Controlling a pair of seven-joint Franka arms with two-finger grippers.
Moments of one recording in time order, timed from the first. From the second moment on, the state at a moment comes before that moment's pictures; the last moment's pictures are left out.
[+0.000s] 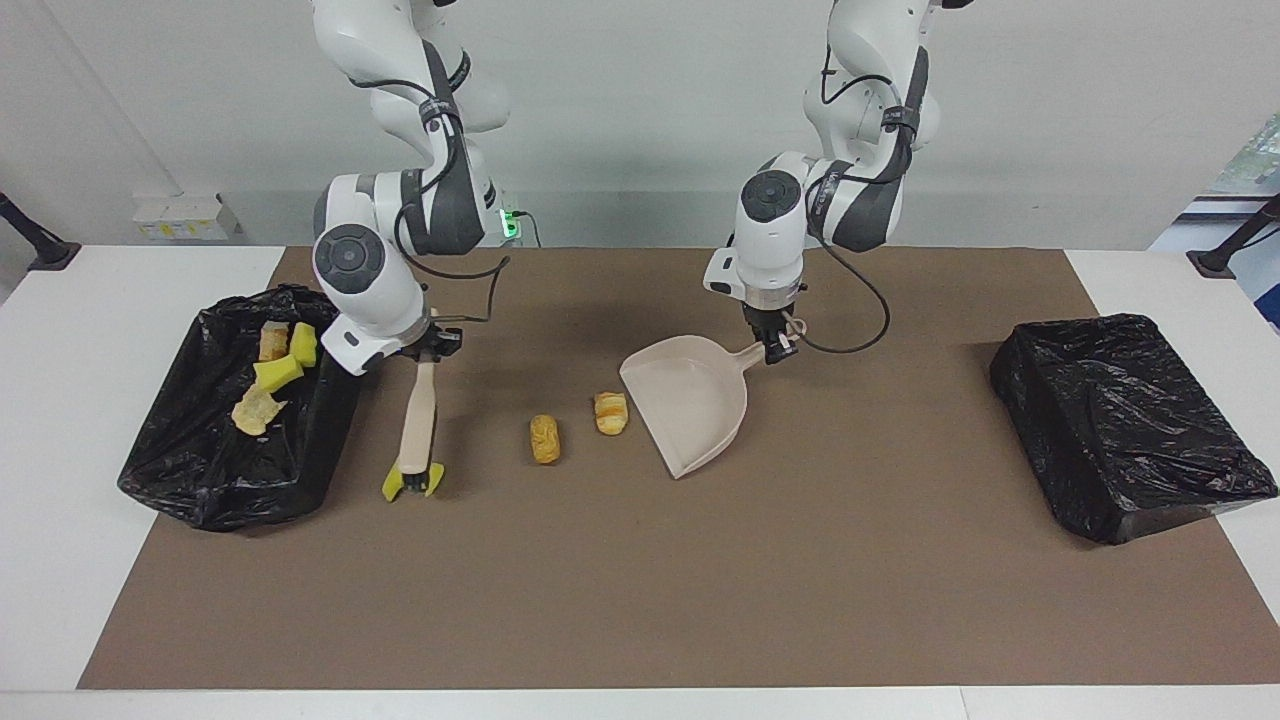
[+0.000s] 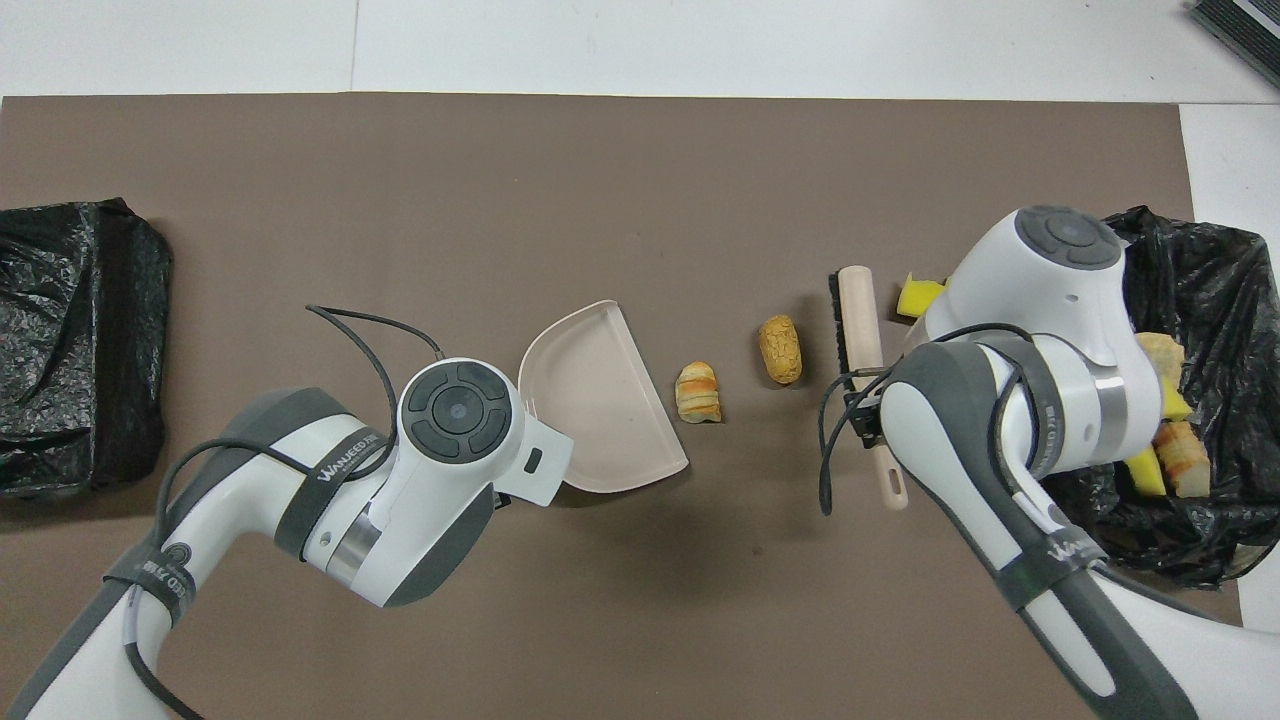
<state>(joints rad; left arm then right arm) -0.59 0.09 0.00 -2.11 0.13 2.08 0.60 0.07 0.18 -0.01 -1.91 -0.12 1.75 0.09</state>
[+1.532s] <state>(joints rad) -0.58 0.09 0.01 -2.12 0.13 2.08 0.60 0.29 0.30 0.02 -1.92 0.10 1.89 0.21</state>
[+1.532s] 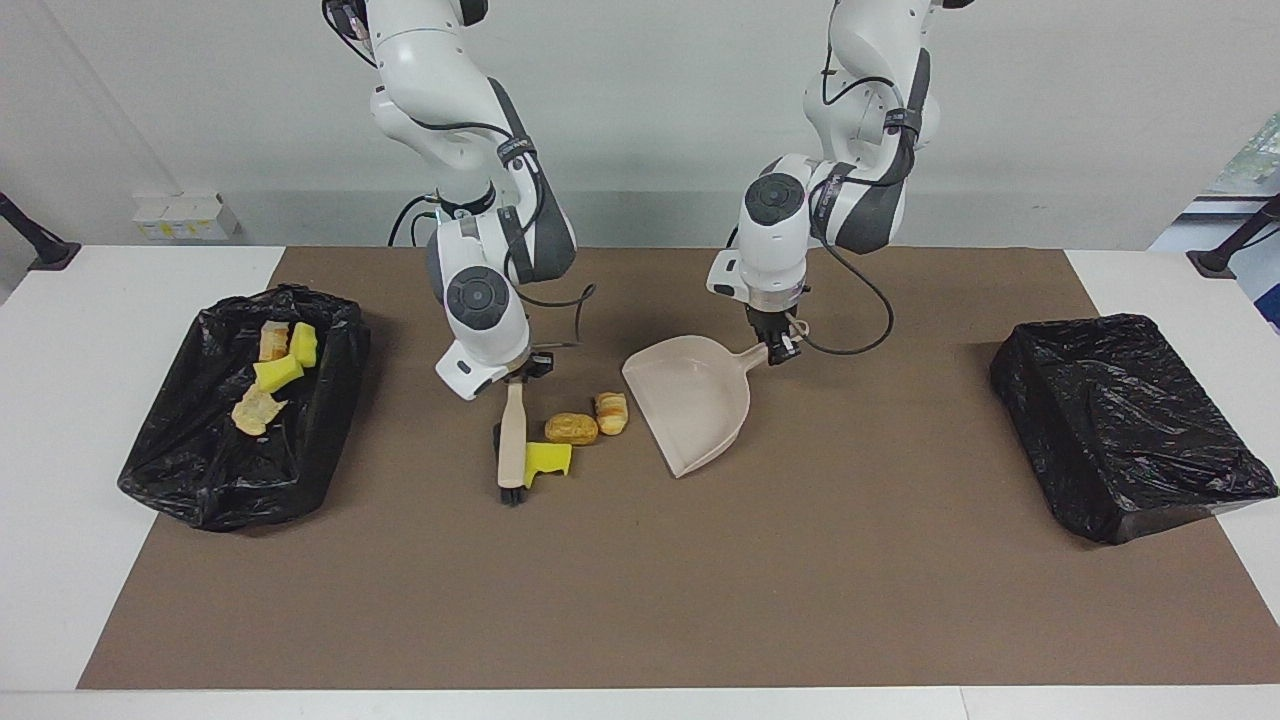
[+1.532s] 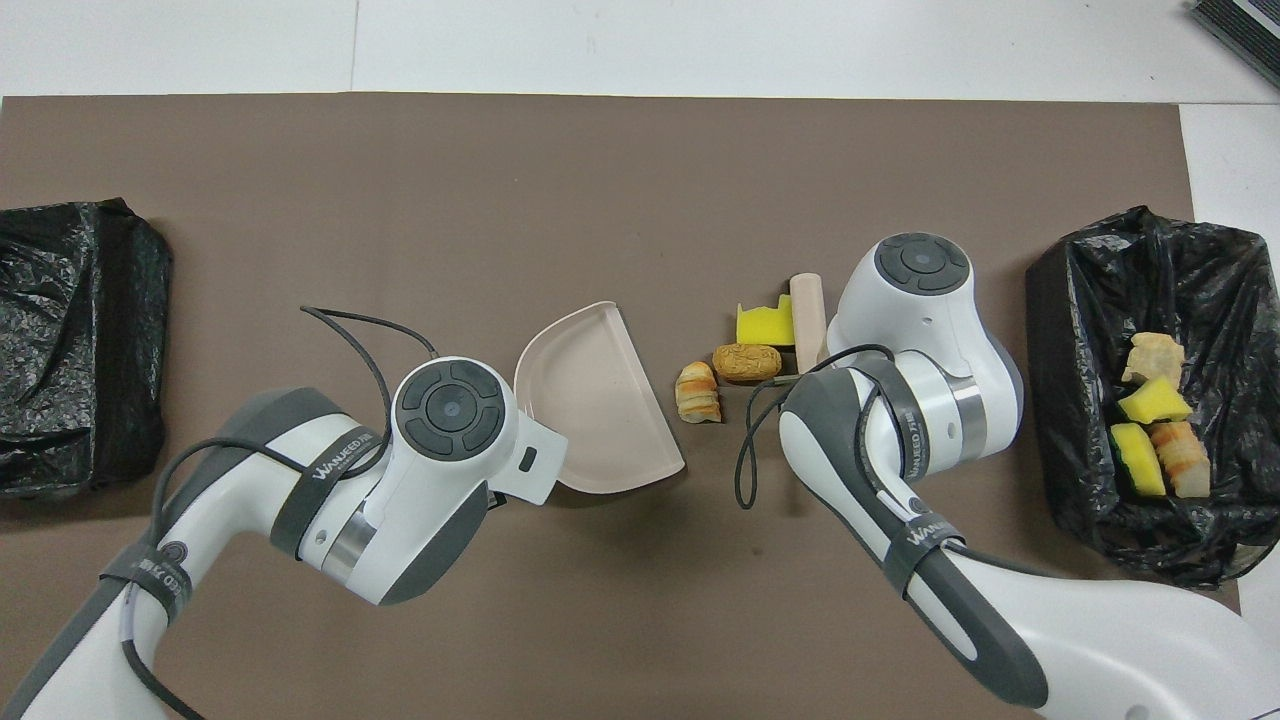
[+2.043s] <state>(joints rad) -0.58 0.09 0.01 -2.12 0.13 2.08 0.60 0.47 0.30 0.04 -1.92 0.34 1.96 0.04</state>
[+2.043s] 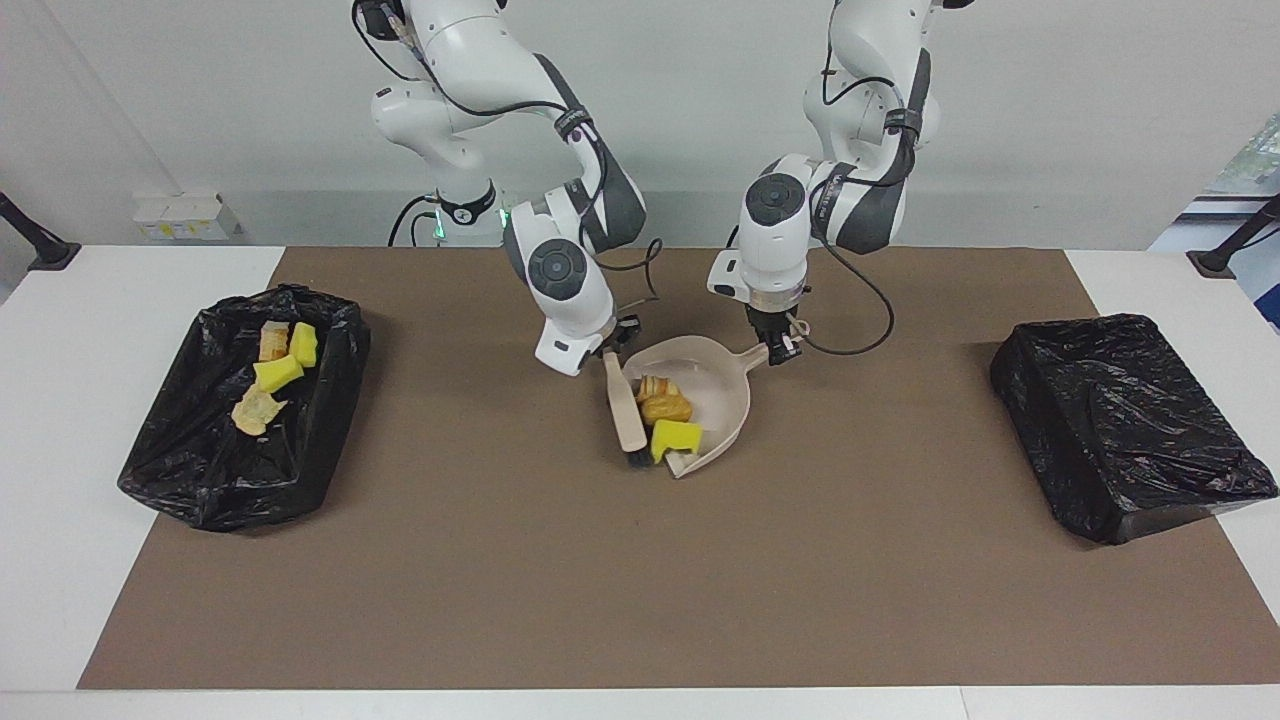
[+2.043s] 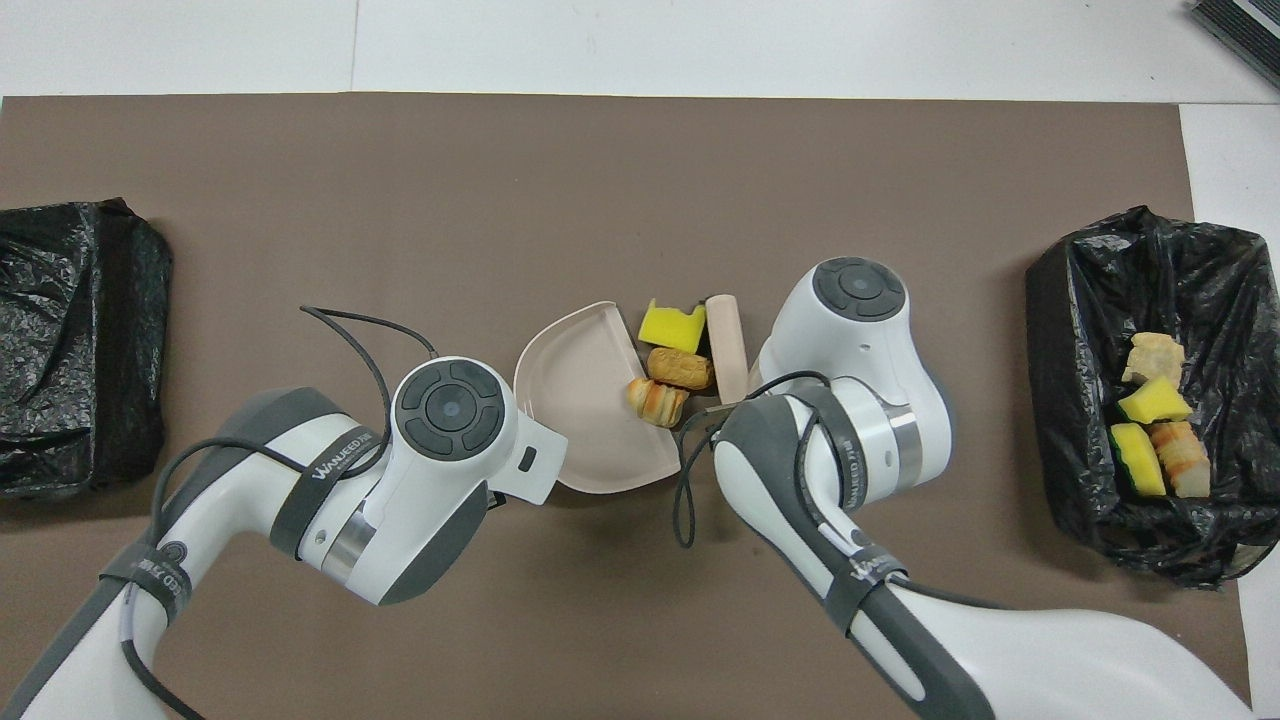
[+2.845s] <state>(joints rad) -0.51 0.10 0.01 -2.12 0.13 2.14 0.83 0.31 0.19 0.02 -1.91 0.39 1.80 -0.13</state>
